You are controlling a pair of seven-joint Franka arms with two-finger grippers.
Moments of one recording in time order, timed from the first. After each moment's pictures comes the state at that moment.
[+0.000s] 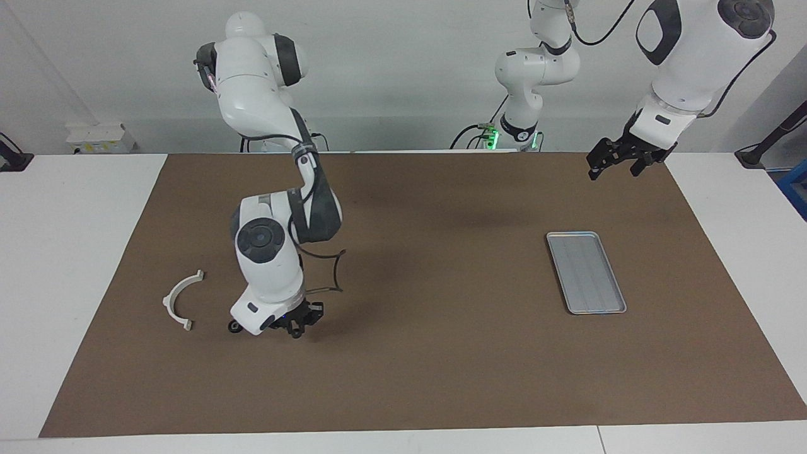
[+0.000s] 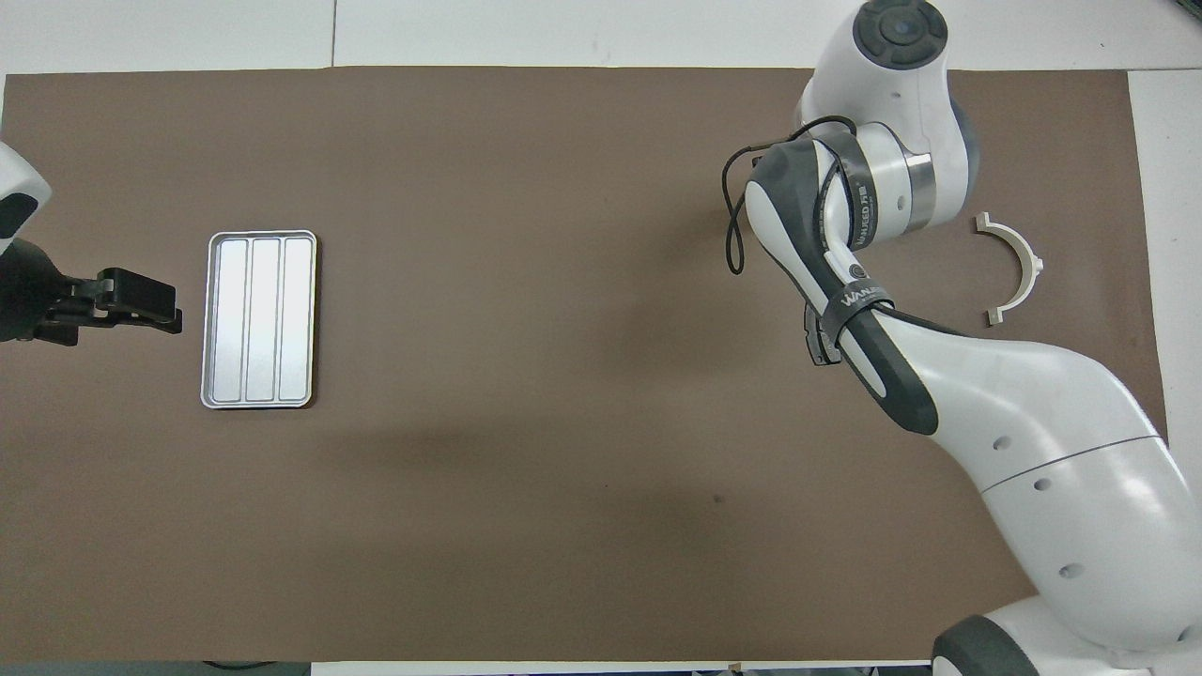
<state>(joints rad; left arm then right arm) 0.01 -0.04 -0.07 -1.68 -0.02 1.57 -0.10 0.20 0.72 -0.03 -1.32 -0.06 2.09 0.09</state>
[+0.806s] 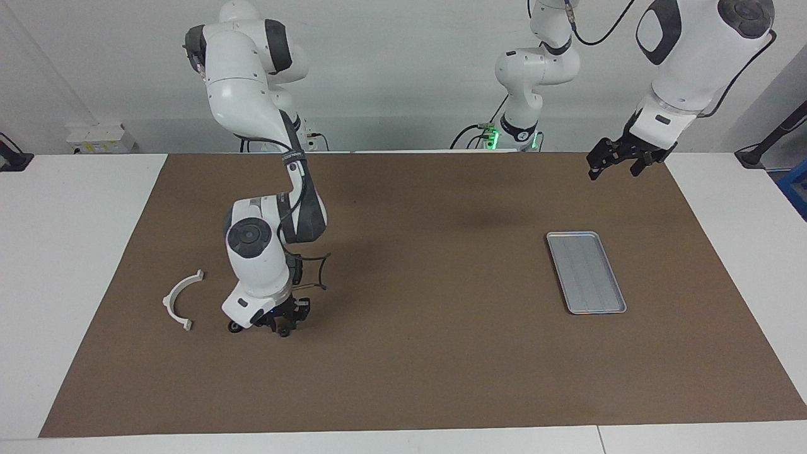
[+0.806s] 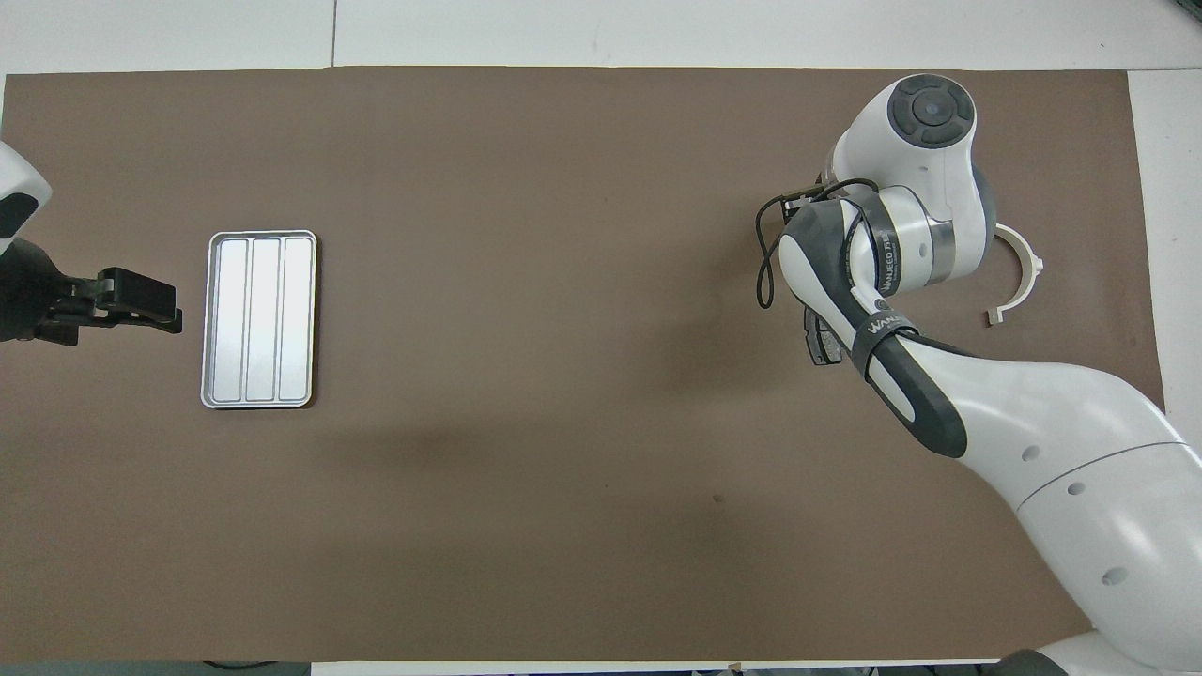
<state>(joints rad) 0.01 -0.04 -0.07 -1.68 -0.02 1.57 -0.10 0.18 0.63 -0.03 -1.50 -0.08 2.16 0.07</state>
